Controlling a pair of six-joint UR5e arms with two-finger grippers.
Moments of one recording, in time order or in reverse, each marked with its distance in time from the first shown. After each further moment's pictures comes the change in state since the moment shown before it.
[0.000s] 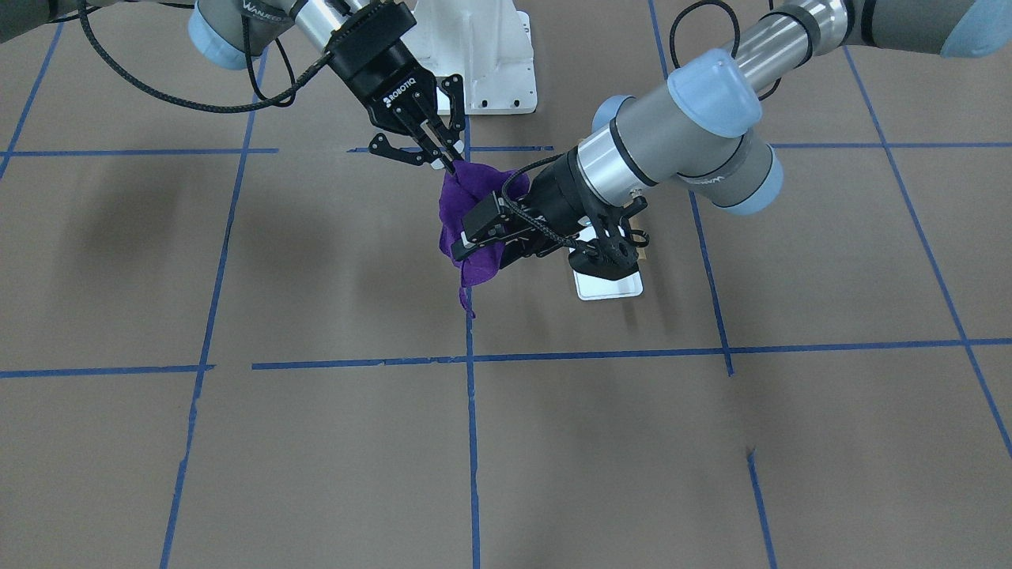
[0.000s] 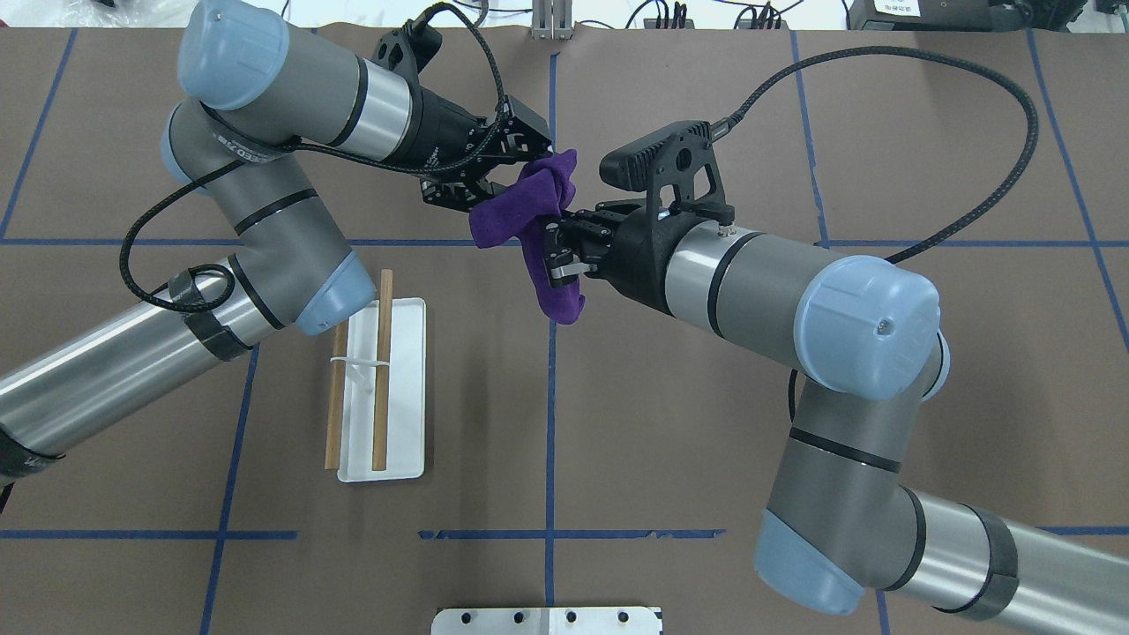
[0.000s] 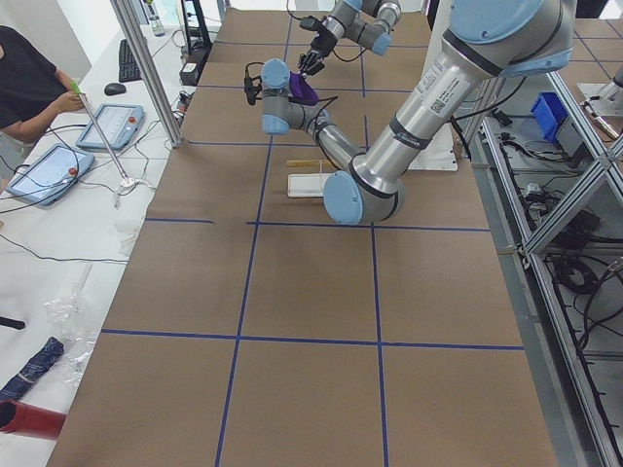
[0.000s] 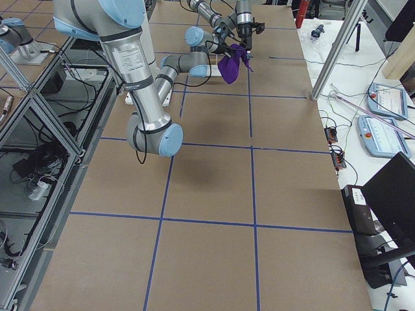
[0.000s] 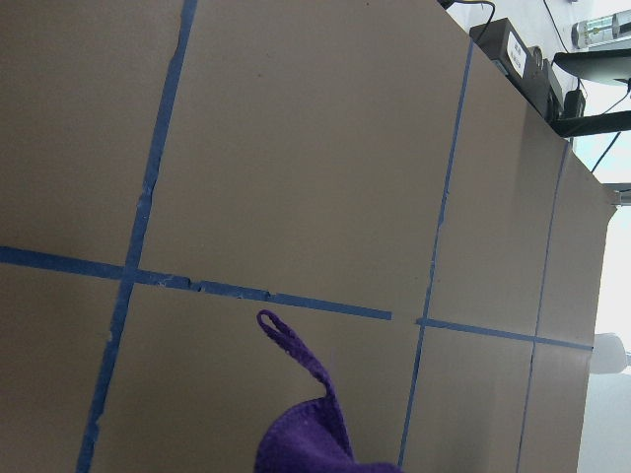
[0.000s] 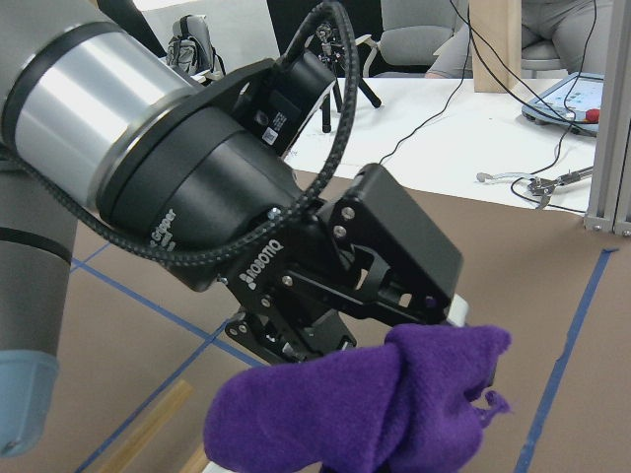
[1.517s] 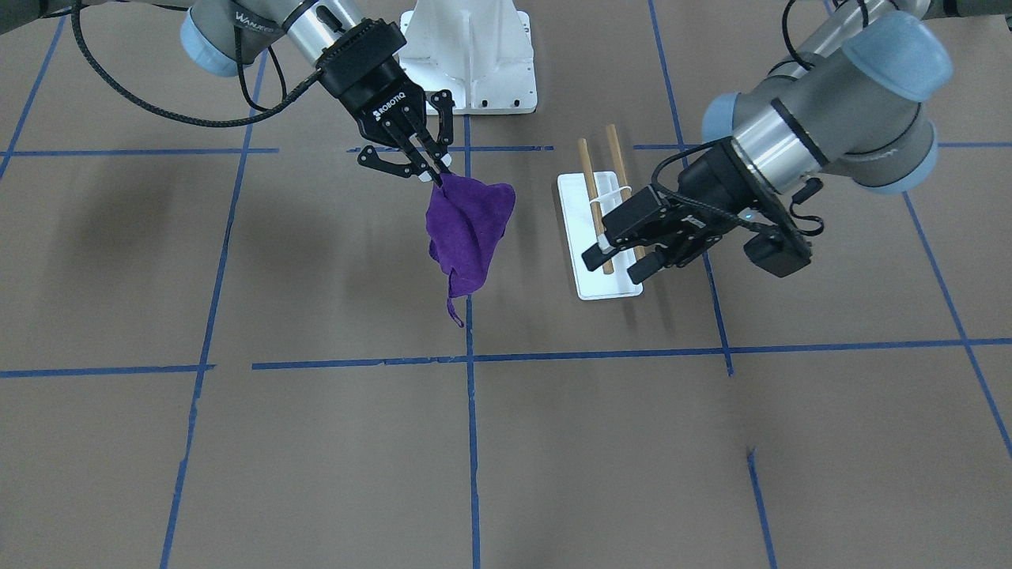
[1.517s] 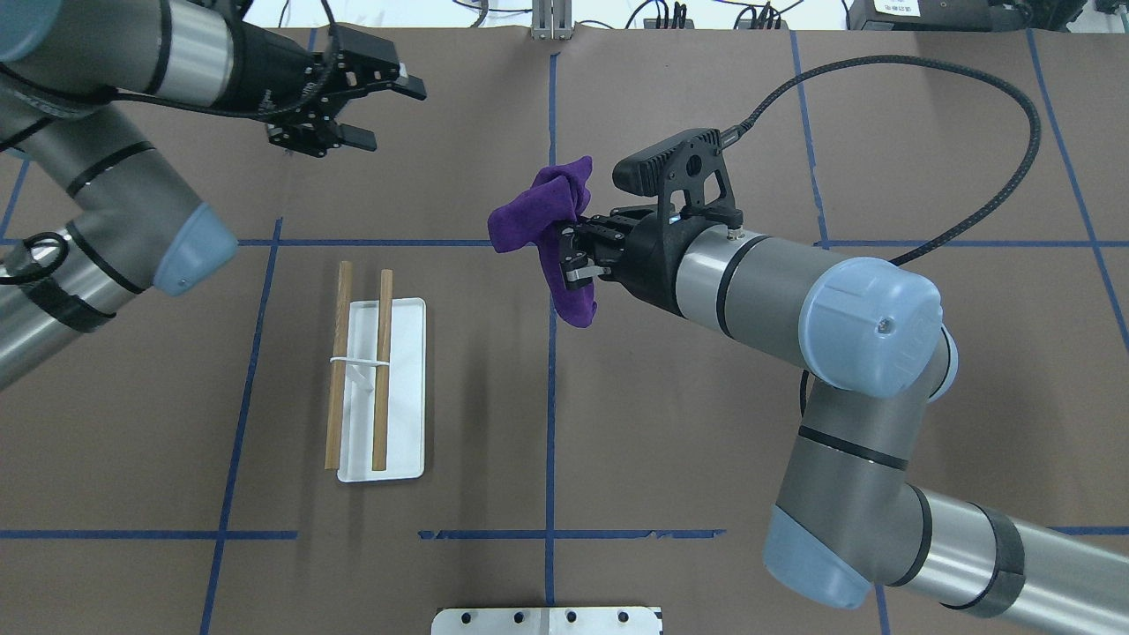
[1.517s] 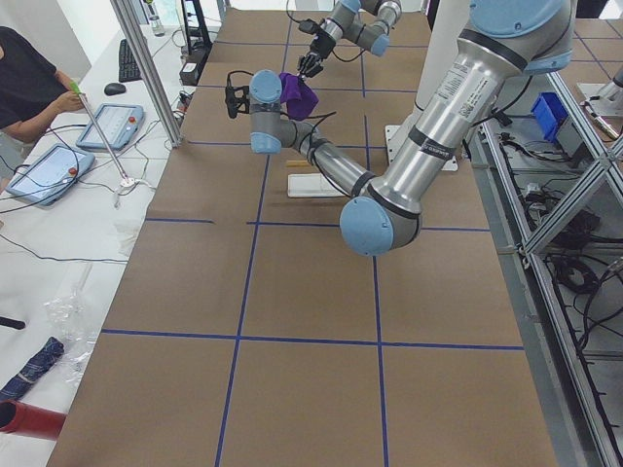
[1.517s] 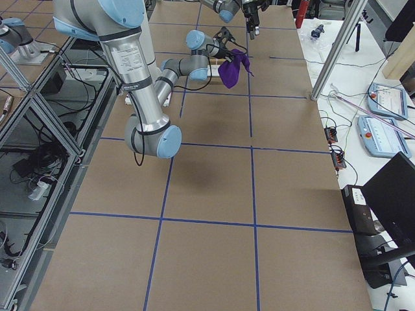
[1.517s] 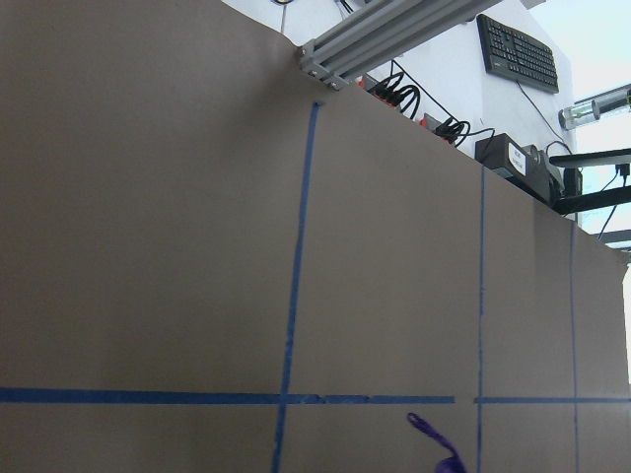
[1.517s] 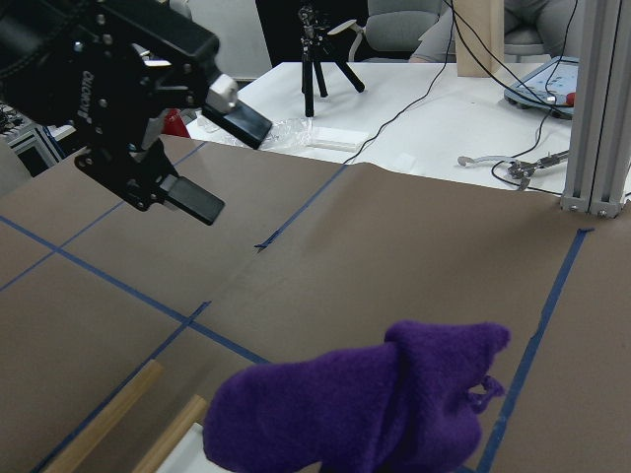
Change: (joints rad) left arm -0.136 0.143 -0.121 -0.008 -0.006 0.032; right arm 0.004 -0.022 -0.009 0.000 0.005 0.004
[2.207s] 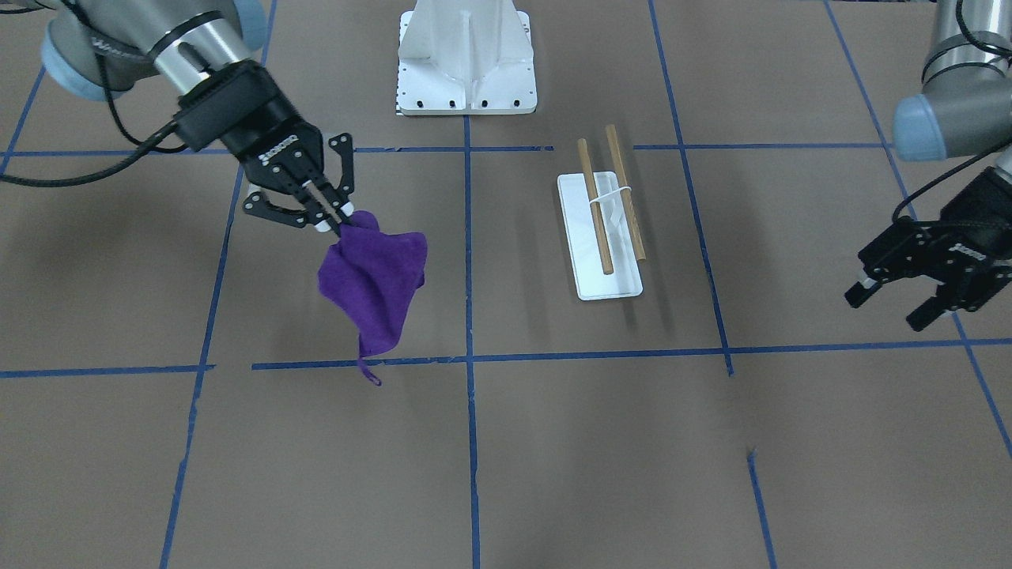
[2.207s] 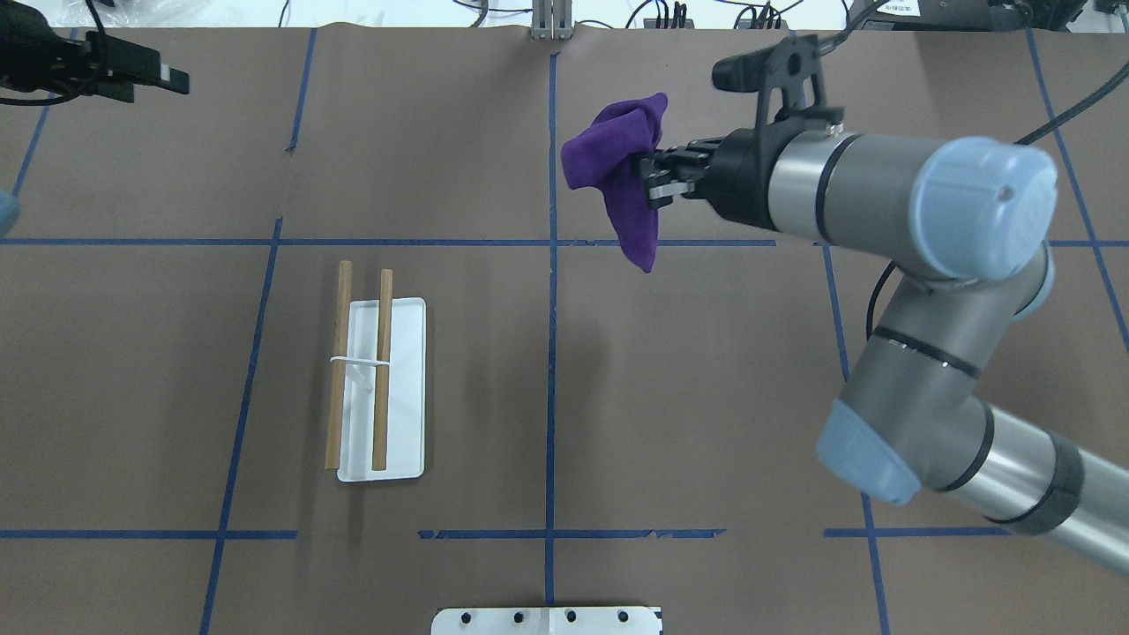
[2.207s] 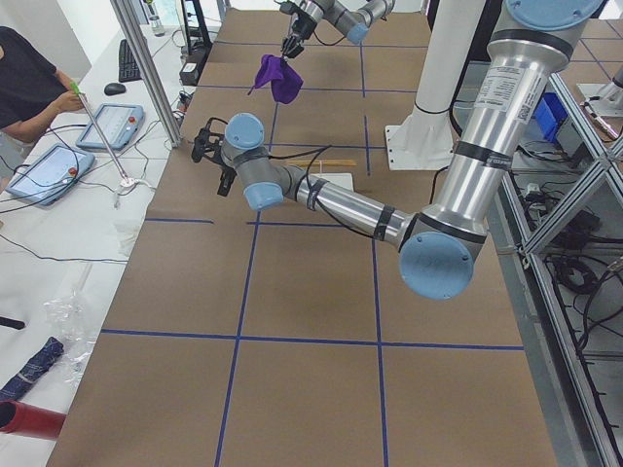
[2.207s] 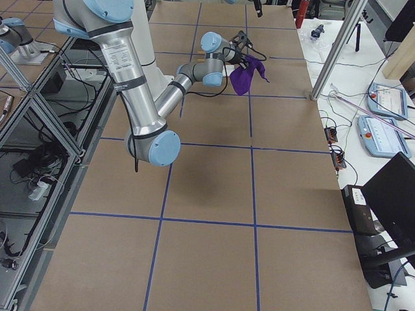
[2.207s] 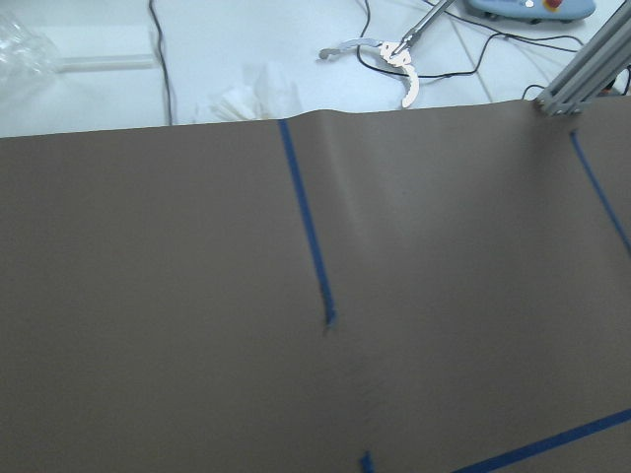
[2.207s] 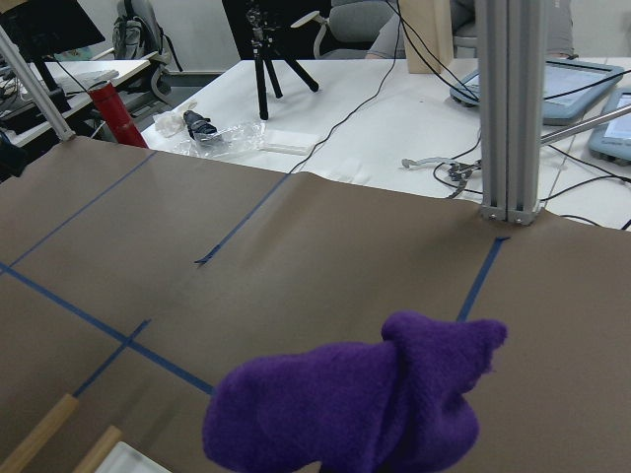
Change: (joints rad) left arm -0.248 0.266 -0.052 0.109 -0.098 0.655; right arm 0.144 -0.040 -0.002 0.008 0.142 0.037
